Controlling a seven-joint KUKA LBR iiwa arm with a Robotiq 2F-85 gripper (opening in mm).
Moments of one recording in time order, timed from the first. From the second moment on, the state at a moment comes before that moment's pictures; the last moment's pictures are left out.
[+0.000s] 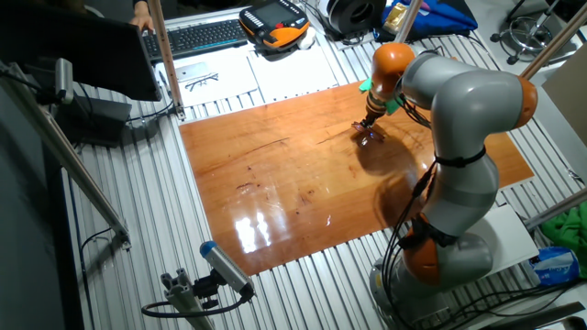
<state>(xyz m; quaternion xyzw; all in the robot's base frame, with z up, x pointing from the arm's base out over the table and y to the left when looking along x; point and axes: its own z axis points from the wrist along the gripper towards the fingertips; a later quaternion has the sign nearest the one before) 0.566 -0.126 0.056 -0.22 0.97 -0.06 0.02</state>
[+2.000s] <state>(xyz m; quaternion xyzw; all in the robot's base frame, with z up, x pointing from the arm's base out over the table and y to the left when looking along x) 0.564 -0.130 0.042 -0.23 0.97 -0.06 0.03</state>
